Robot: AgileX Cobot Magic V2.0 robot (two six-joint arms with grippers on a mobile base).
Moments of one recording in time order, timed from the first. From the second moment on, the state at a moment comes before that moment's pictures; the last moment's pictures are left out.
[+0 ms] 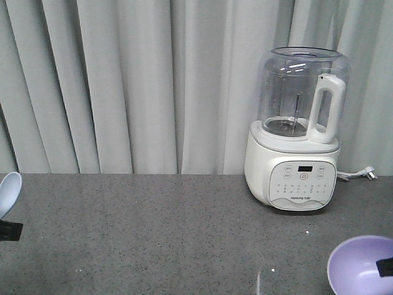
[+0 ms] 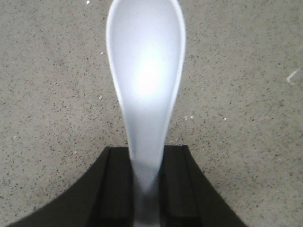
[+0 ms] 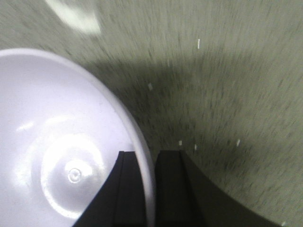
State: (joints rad) left arm -0.08 1.21 -1.08 -0.06 0.75 0.04; right arm -0.13 1.31 -0.97 -0.05 0.73 -0.07
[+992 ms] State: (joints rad) left arm -0.08 0.49 -0.69 -0.09 0.42 0.05; right arm -0.02 0.47 -0.67 0.23 0.45 -0.34
